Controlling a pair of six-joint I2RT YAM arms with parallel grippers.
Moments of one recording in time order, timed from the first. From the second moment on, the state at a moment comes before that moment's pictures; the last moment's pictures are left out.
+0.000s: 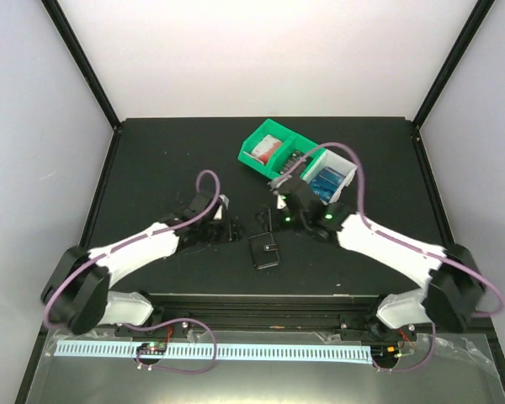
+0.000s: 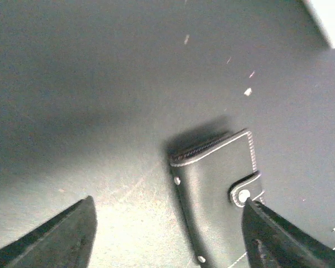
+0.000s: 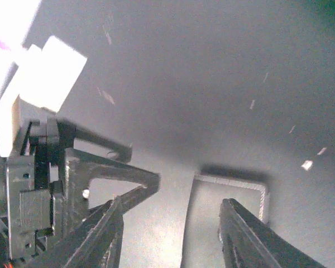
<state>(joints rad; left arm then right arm) -0.63 1.38 0.69 -0.28 0.21 -0.75 0.86 1.46 1.02 -0.40 -0.10 0.58</state>
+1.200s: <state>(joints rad) -0.54 0.32 0.93 -0.81 -0.32 -0.39 0.81 0.44 1.04 -1.16 0.64 0.70</state>
